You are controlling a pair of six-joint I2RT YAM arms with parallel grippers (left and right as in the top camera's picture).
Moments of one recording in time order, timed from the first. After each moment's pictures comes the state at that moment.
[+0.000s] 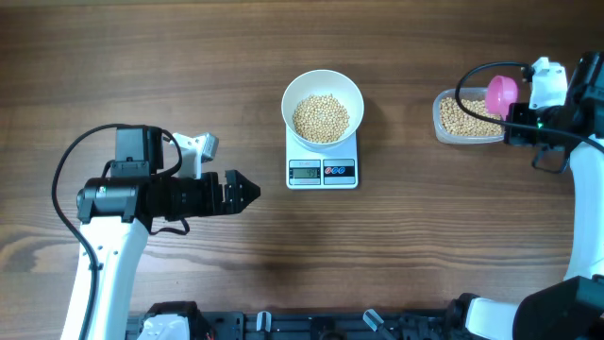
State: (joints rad) left arm 0.02 1.15 0.94 -1.06 0.67 -0.06; right arm -0.34 1.50 1.33 -0.95 -0.20 -0.27
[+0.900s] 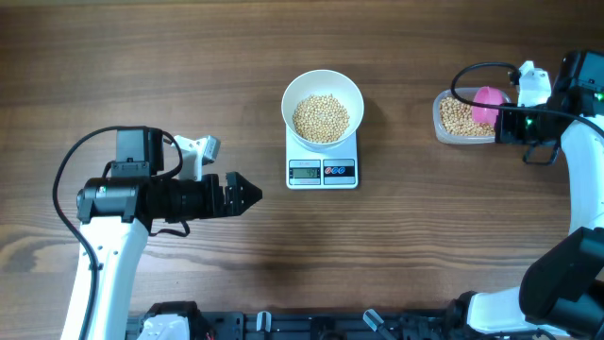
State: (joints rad) left arm 0.02 1.15 0.94 -1.09 0.69 -0.06; right arm -0.33 1.64 1.33 -0.92 -0.22 -0.28
